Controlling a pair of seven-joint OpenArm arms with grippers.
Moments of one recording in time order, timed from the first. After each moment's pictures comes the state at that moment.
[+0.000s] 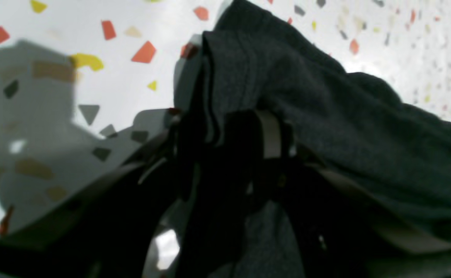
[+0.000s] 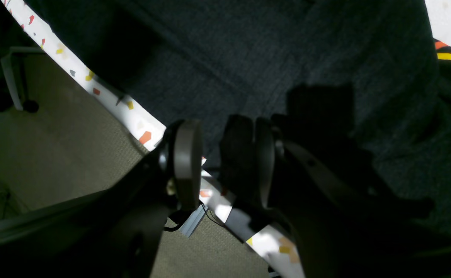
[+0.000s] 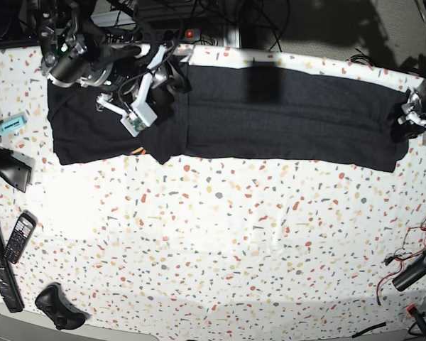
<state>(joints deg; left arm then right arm) 5.5 -25.8 -27.6 65.0 -47.7 -35.3 42.6 -20.9 17.3 0.1 118.9 32.5 31.7 -62.5</state>
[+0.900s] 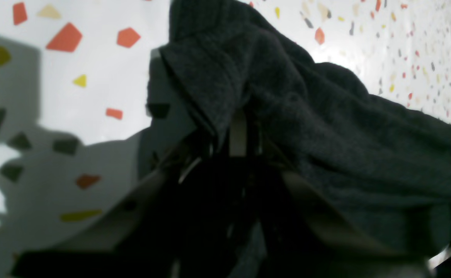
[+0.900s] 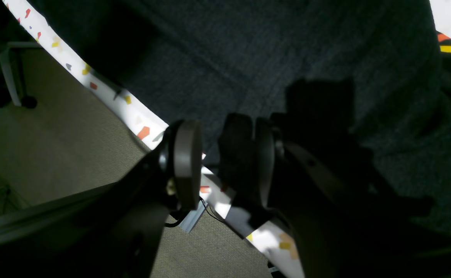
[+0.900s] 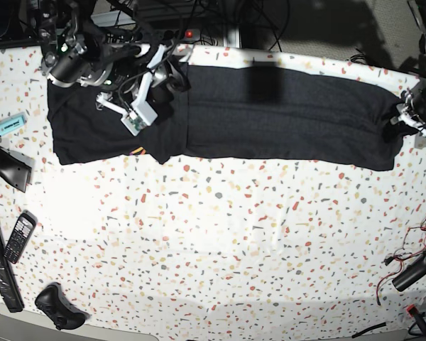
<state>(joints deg) 2.9 -23.9 -27.7 63.2 -46.5 -41.3 46.6 -20.9 17.3 0.1 118.9 32.5 31.7 -63.3</state>
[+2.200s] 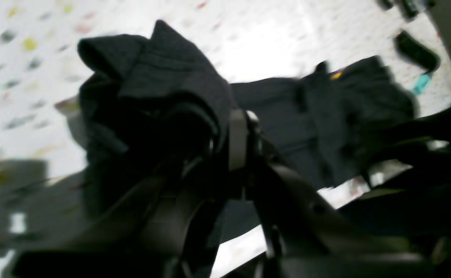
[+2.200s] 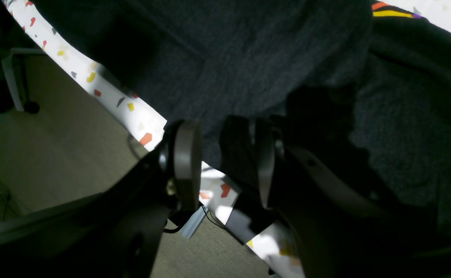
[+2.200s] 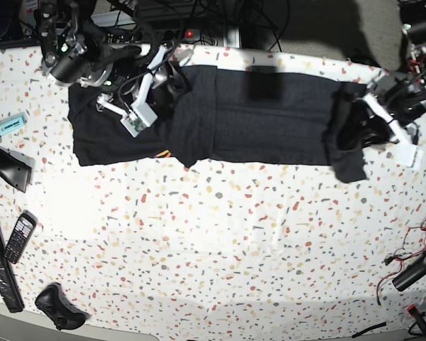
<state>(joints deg) 13.7 -10.7 -26.1 108.3 -58.3 -34.5 64.3 -20.9 17.3 0.1 118.9 32.5 31.6 -61.7</state>
